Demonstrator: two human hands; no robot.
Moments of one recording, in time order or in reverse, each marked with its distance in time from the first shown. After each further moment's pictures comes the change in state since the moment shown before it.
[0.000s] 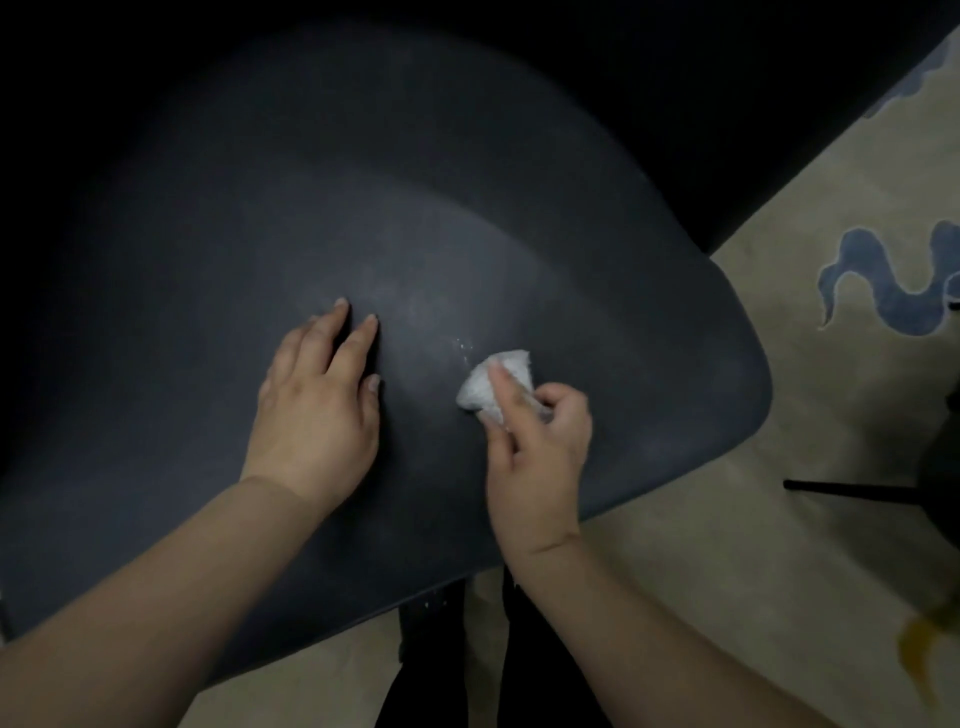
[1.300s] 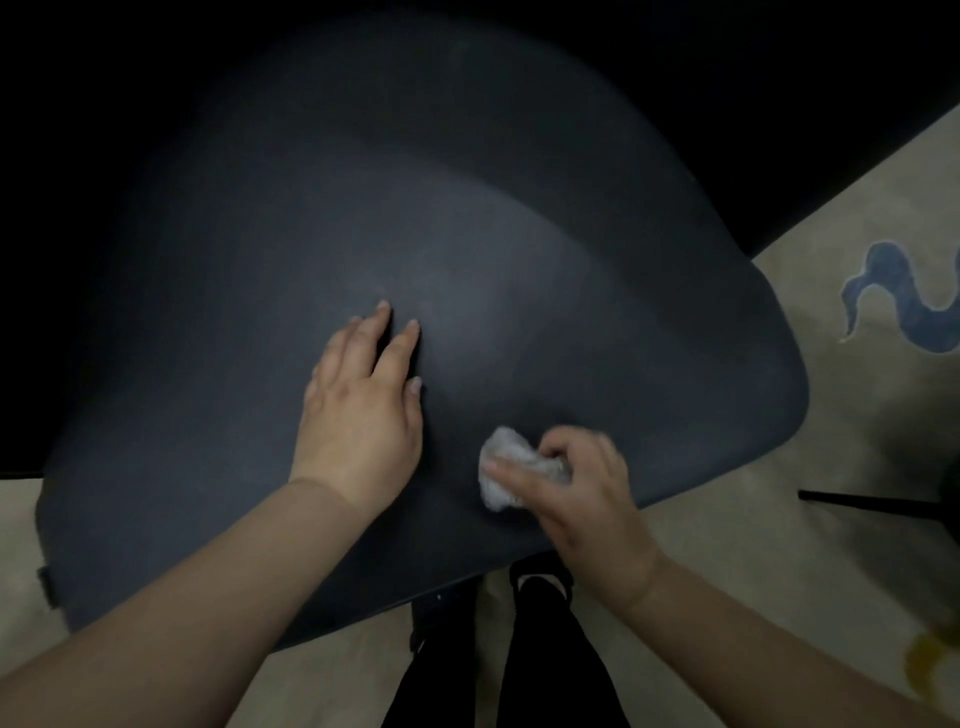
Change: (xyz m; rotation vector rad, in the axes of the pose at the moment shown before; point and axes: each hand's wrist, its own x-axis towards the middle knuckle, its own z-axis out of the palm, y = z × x) left_hand -0.016 -0.008 -0.001 -0.054 -0.006 -0.012; right_hand -0.017 0.020 -0.031 -0.142 -0.376 -0.449
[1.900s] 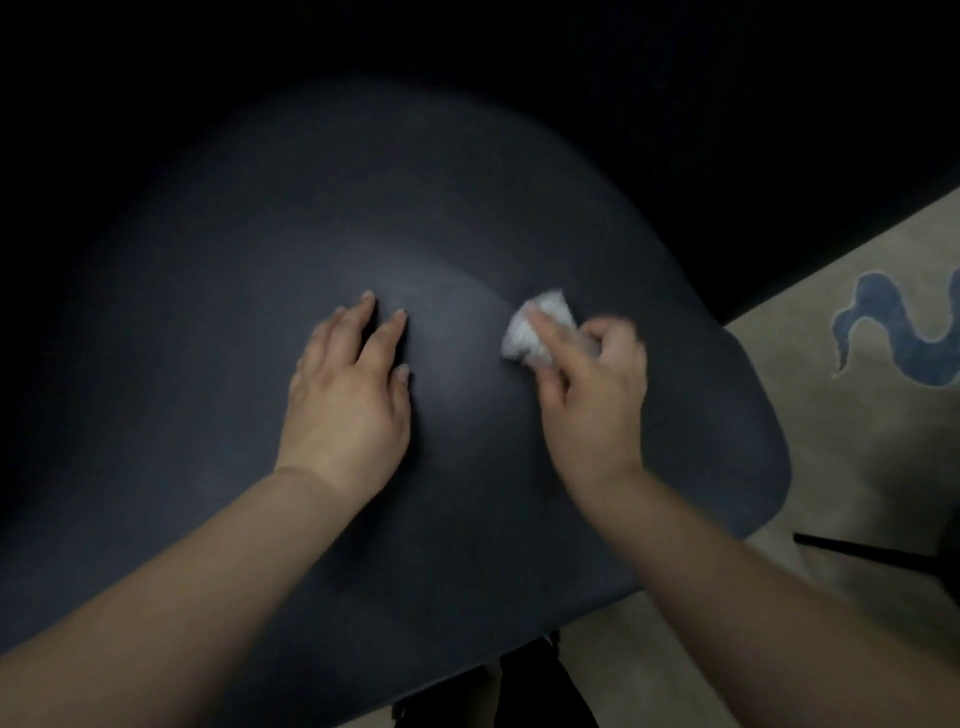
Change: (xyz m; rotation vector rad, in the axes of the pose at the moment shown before) left_hand 0.087 0.029 -0.004 0.010 0.020 -0.018; right_hand 0.139 0.050 -0.032 -0.005 0.255 0.315
